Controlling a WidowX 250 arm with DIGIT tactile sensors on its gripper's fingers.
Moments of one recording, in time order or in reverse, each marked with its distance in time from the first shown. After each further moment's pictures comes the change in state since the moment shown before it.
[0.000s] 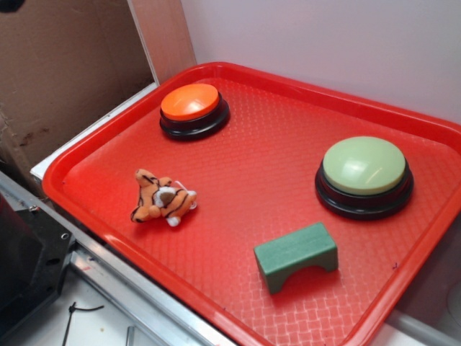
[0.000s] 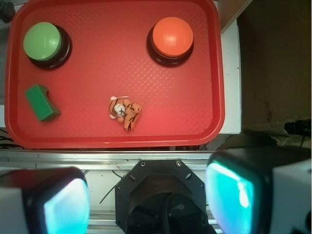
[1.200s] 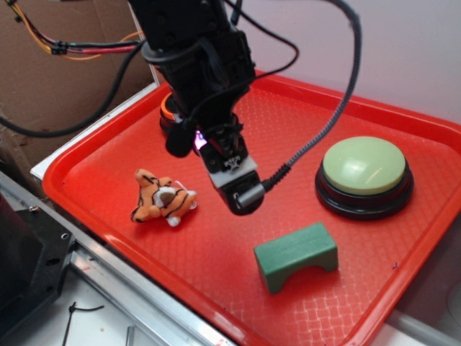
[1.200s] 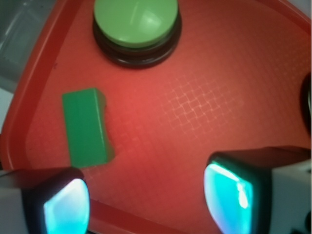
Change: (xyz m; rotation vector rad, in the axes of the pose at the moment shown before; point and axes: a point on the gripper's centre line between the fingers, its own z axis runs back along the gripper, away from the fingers) arm 0.057 -0.130 -0.146 -0.046 -0.081 -0.374
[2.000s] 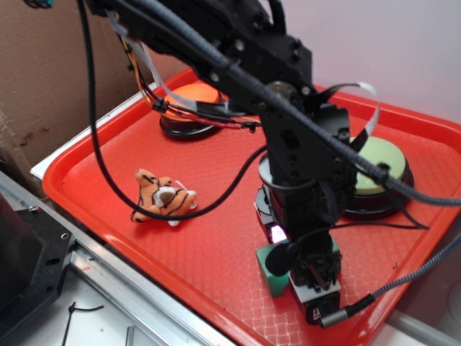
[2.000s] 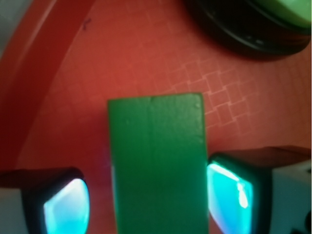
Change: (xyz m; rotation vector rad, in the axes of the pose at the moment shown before) arm 0.009 -0.056 -0.082 0.053 0.137 -0.124
